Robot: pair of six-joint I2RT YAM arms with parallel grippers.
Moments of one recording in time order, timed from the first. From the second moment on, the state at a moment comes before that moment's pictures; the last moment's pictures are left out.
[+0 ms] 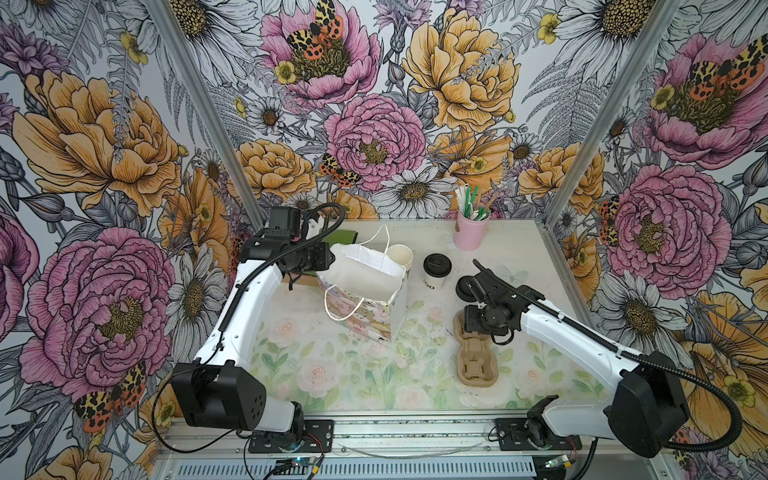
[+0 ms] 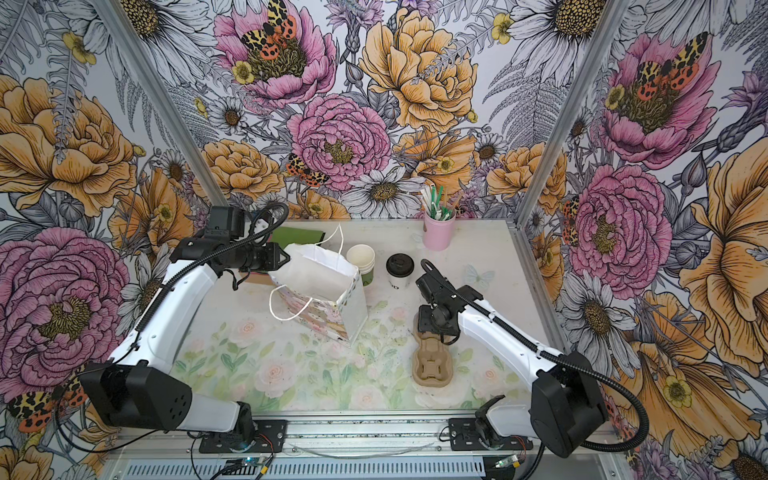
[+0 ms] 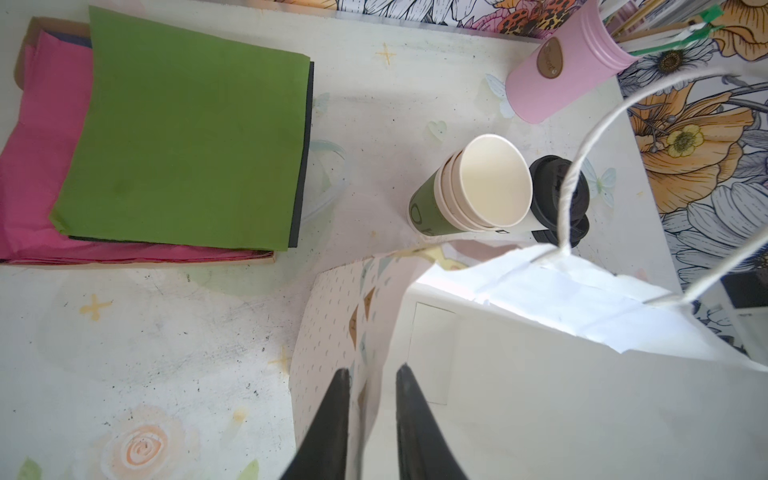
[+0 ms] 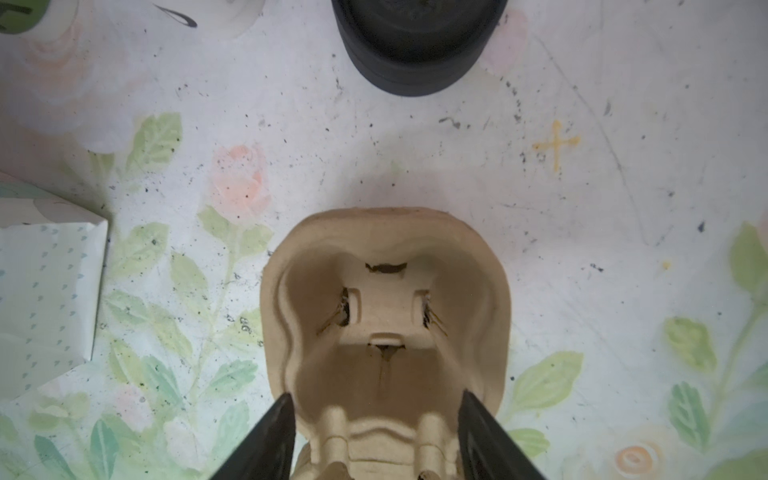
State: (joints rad) left arm -0.09 1.43 1.48 -0.95 0.31 -0.11; right arm 0.53 1.31 0.95 -0.91 0.08 0.61
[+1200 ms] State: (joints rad) left arm -0.08 1.33 1.36 -0.81 0.31 -0.10; right arm 0.69 1.28 0.82 -0.89 0.18 0.75
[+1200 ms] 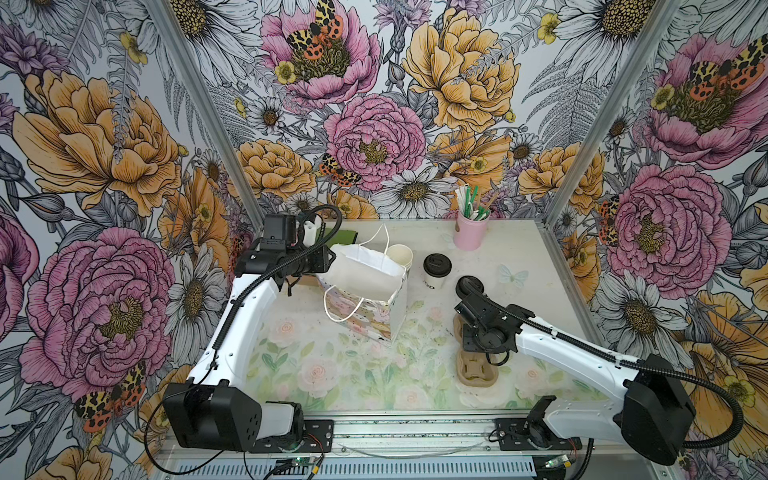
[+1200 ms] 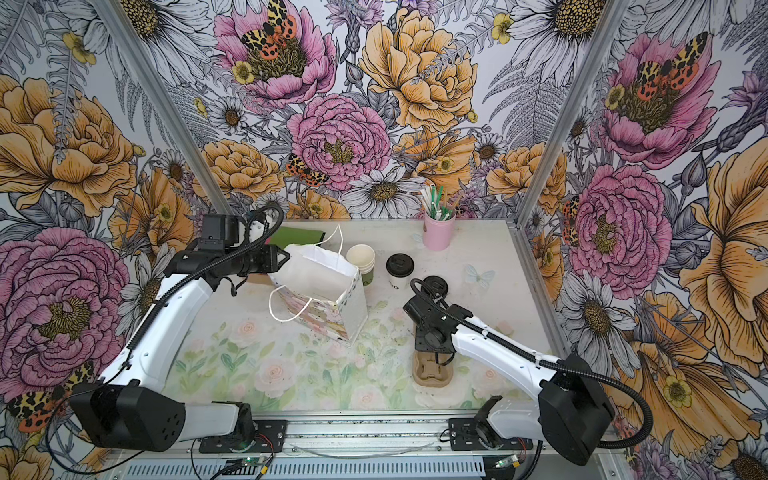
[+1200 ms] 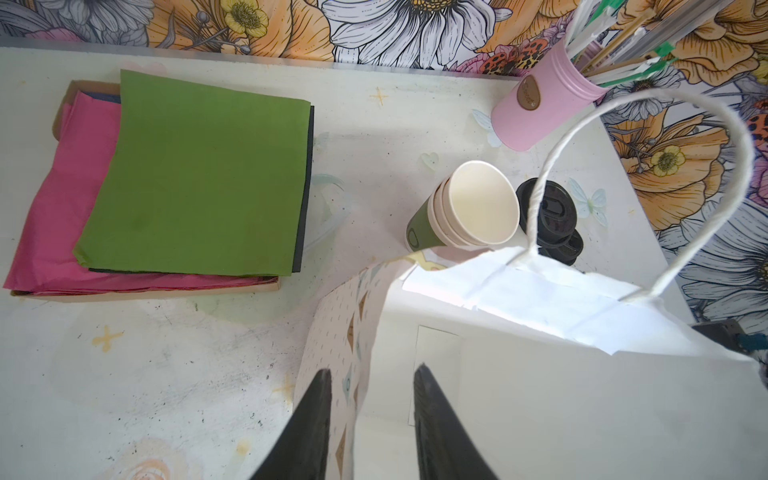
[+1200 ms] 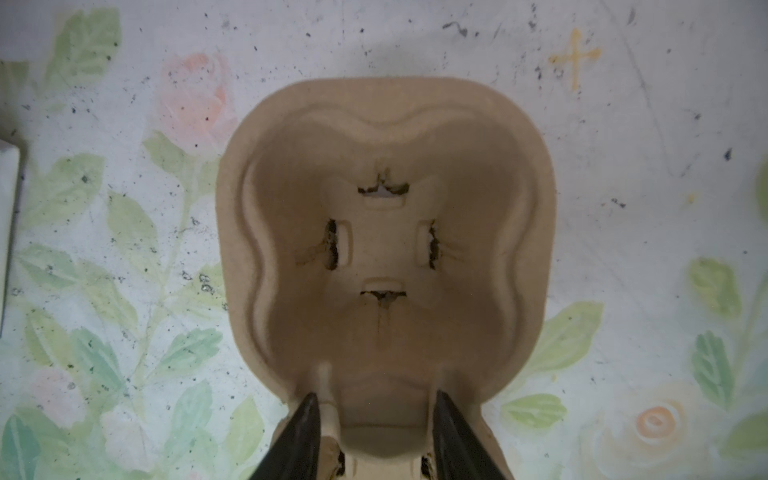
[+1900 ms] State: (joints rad) left arm -0.08 1.33 1.36 -0.79 0.31 -0.10; right arm 0.69 1.30 0.81 -0.88 0.17 0.75
